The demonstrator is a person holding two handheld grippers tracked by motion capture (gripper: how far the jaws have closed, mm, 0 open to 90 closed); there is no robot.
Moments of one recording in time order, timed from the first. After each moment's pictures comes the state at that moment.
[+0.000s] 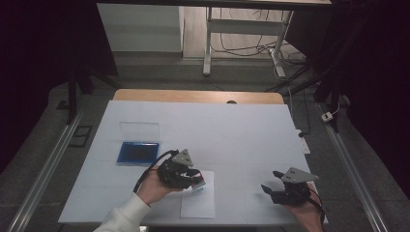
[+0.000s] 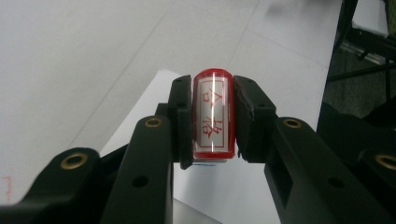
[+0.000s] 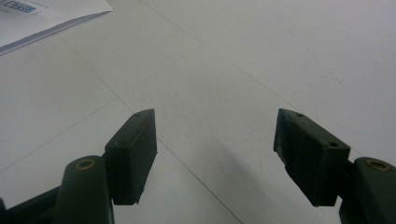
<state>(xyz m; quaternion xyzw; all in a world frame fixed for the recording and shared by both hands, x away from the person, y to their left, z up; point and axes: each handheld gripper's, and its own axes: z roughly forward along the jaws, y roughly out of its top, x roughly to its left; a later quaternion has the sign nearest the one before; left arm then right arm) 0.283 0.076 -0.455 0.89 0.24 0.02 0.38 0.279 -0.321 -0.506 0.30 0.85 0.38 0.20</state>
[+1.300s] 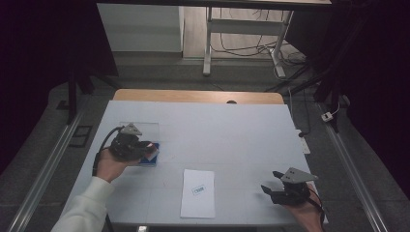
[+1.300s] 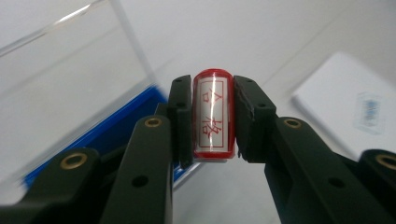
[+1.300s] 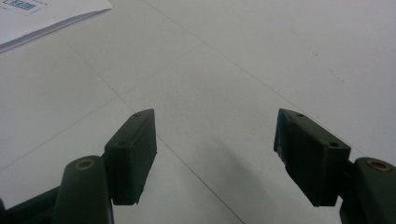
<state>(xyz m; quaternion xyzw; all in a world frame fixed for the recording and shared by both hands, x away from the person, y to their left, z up) 0.330 0.214 -0.456 0.84 0.42 0.12 0.33 0.279 -0.320 -0.507 0.30 0.85 0.37 0.20</state>
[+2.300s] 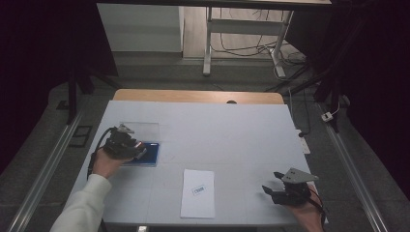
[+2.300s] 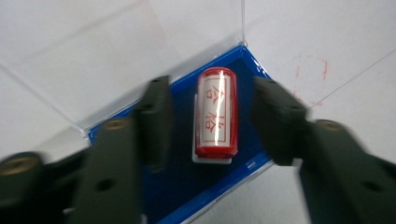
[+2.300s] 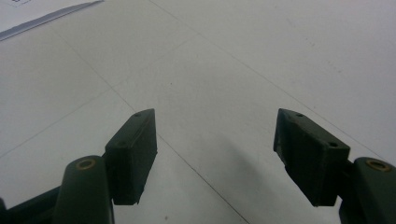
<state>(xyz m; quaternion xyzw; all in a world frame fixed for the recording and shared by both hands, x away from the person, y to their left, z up) 0.343 0.240 -0.486 0.81 0.48 0.15 0.30 0.279 -0.324 -0.511 0.31 0.85 0.37 0.20</state>
